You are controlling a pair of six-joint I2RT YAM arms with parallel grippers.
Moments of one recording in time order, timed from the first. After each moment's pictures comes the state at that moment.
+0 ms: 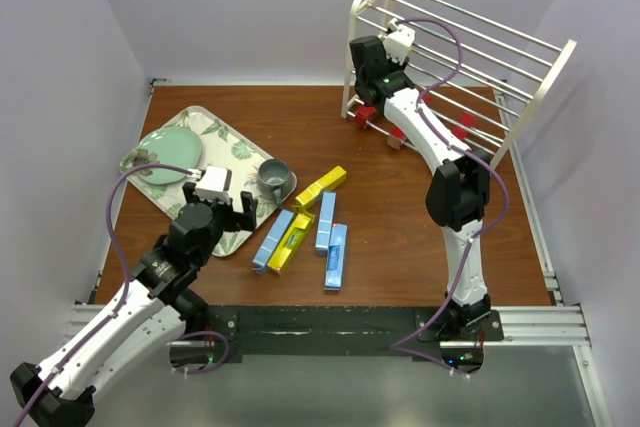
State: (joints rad) left arm -0.62 0.54 0.49 -0.27 -0.39 -0.20; right arm 0.45 2.17 2.13 -0.52 0.82 0.61
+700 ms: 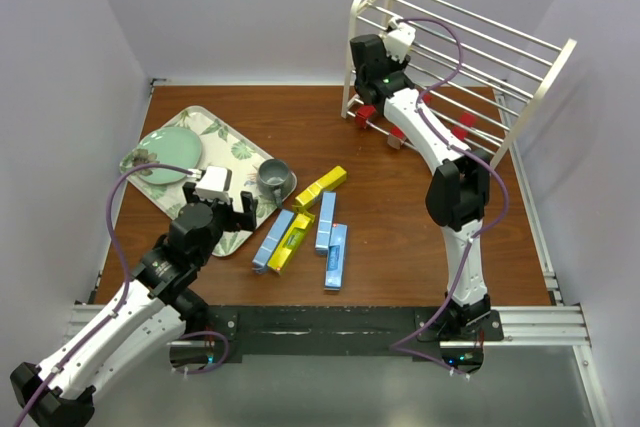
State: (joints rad) left arm -0.62 0.54 0.49 -0.27 -0.39 -0.20; right arm 0.45 2.17 2.13 -0.47 0.81 0.61
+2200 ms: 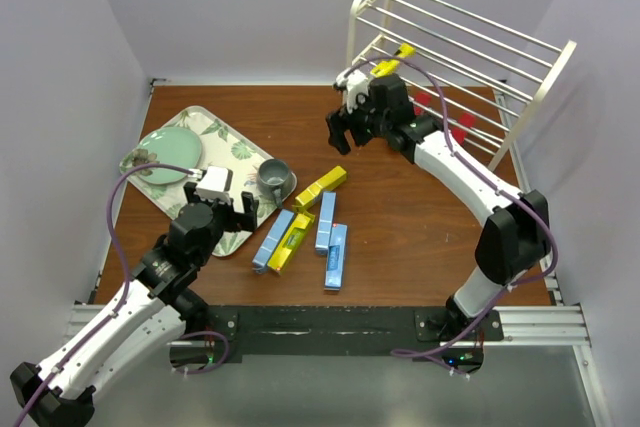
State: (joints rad) left arm -0.62 0.54 0.49 -0.27 -0.38 -0.20; right arm 0.51 1.67 1.49 -0.37 -0.20 -0.12
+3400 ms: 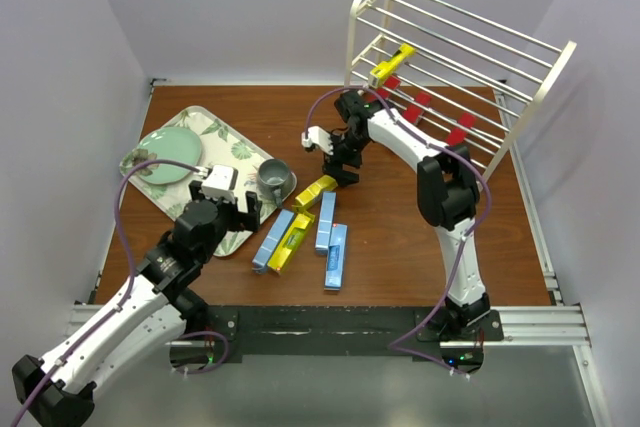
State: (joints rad) left arm -0.62 0.58 0.49 -0.25 -0.35 -0.20; right arm 0.51 2.22 1.90 -1.01 -0.41 -1.02
